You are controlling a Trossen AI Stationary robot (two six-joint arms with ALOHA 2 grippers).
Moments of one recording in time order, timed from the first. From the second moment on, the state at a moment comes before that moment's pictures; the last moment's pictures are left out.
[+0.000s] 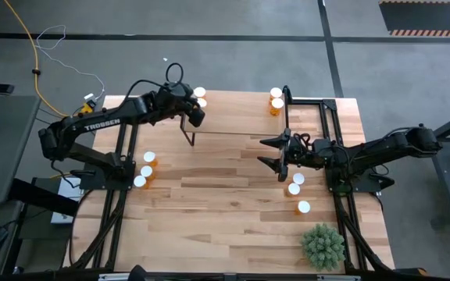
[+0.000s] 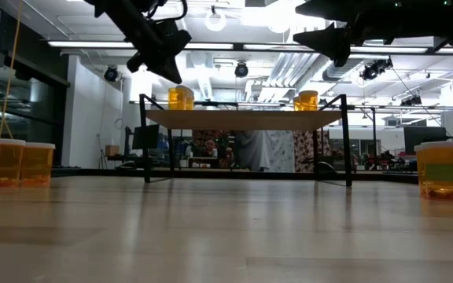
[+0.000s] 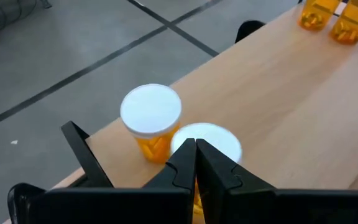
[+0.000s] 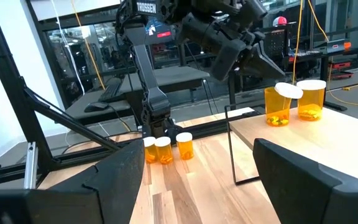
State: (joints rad) left arm 0.59 1.30 1.06 -0.39 -0.32 -0.18; right arm 0.07 1.03 0.39 0.70 0.23 0.13
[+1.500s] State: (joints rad) left arm 0.62 1.22 1.06 -0.44 -0.28 -0.16; right arm 0.07 1.03 0.39 0.71 0.23 0.13
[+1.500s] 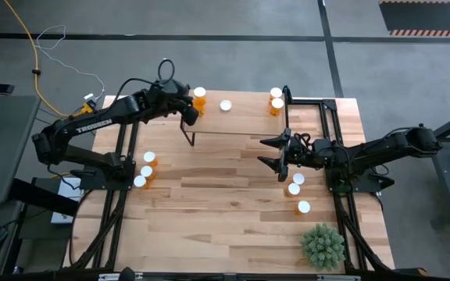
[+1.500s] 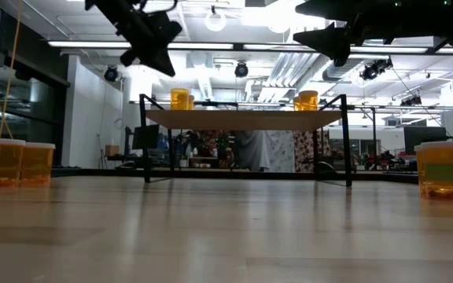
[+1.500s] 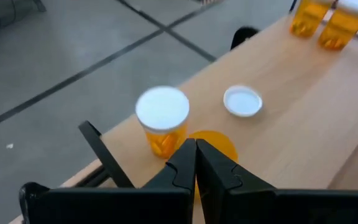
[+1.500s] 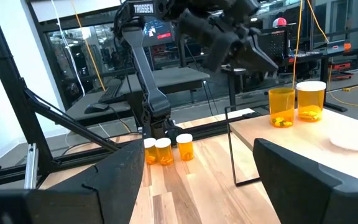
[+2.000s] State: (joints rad) left arm 0.50 0.83 0.75 -0.13 -0.28 -0.19; right arm 0.06 1.11 0.60 0.45 0.29 0.08
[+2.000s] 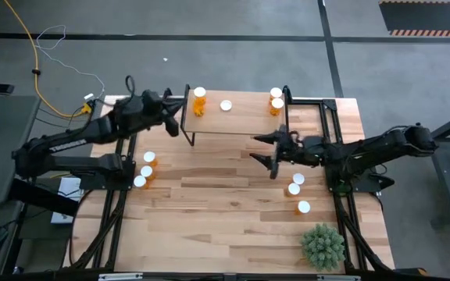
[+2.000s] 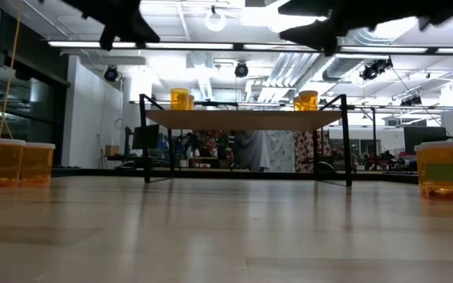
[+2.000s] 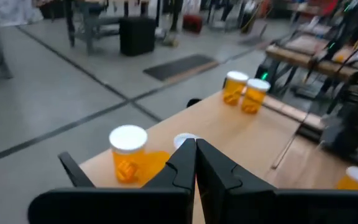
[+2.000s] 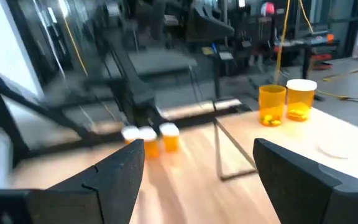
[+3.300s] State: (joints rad) left arm 0.31 0.68 0.46 0.14 -0.28 -0.21; right arm -0.50 2.24 2.23 -1.09 -0.09 -0.43
